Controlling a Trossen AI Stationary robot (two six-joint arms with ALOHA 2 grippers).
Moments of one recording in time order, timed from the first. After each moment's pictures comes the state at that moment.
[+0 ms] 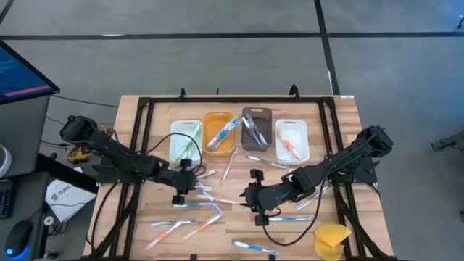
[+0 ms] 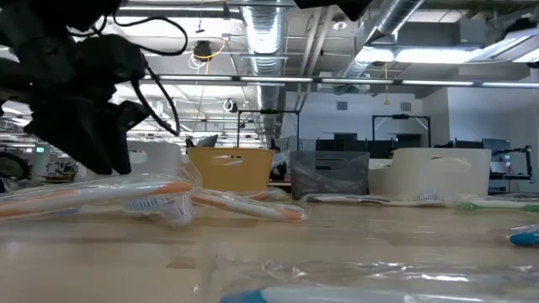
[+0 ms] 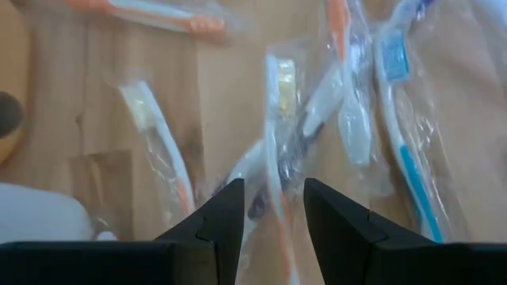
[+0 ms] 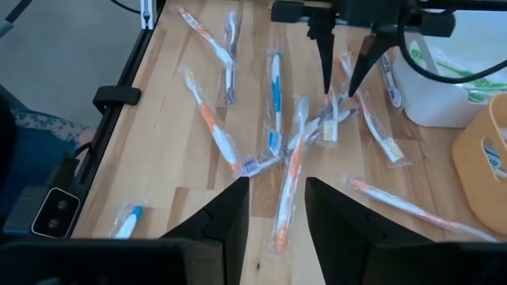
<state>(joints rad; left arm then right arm) -0.39 1.30 0.50 -0.17 -0.23 -0.16 0.49 1.66 1.27 -0.34 0.32 0.25</state>
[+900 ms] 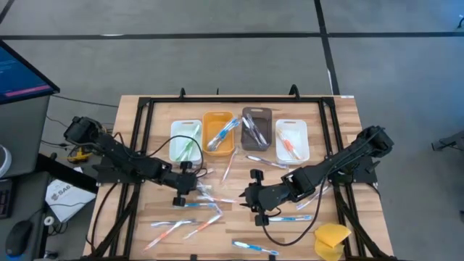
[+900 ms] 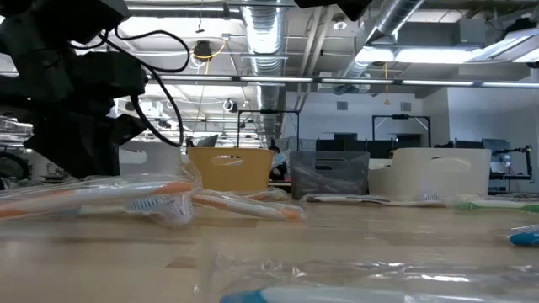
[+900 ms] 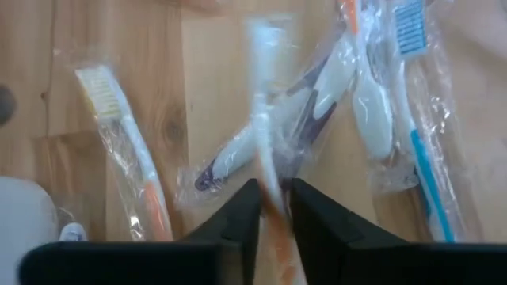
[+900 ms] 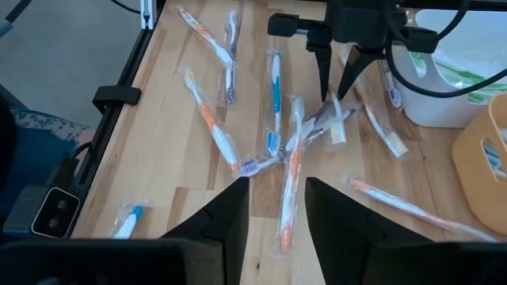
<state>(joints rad) -0.39 1.36 0.49 -0.14 -0.20 -0.20 0.49 1.66 1.27 -0.34 0.32 0.25</state>
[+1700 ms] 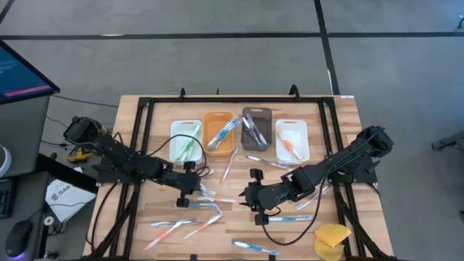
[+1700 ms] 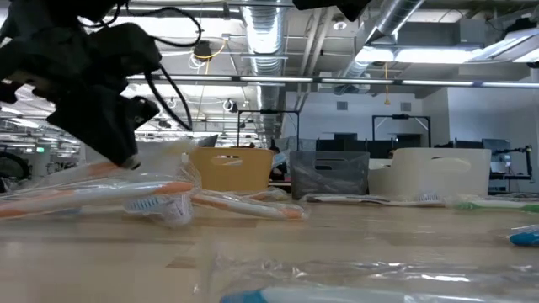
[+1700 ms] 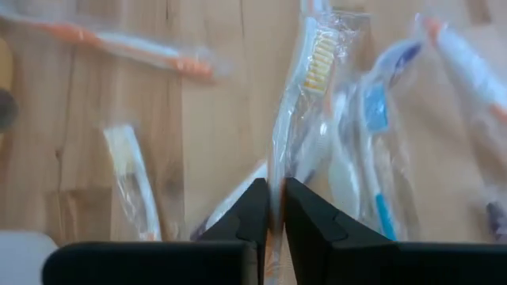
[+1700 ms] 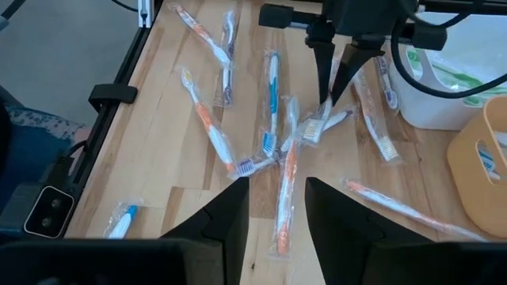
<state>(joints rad) -0.39 1.36 0.57 -0.14 -0.20 -0.21 0.48 1.66 1.27 -0.34 0.32 0.24</state>
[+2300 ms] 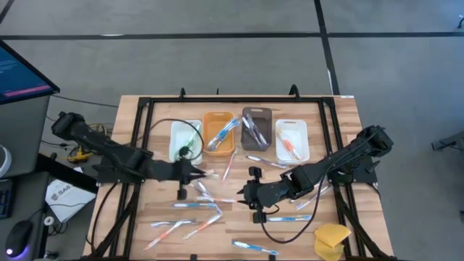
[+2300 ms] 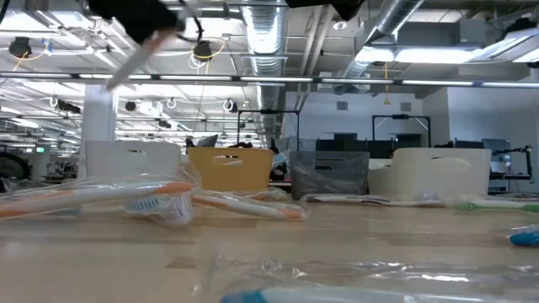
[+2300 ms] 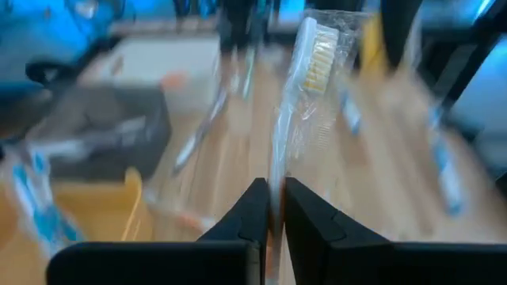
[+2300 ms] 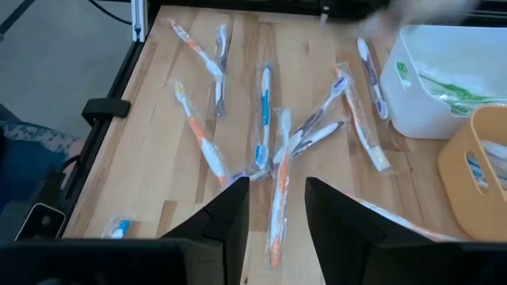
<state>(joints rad) -0.44 1.03 0.67 -0.10 -0.47 -0.16 0.47 1.66 1.27 -0.30 0.32 0.23</state>
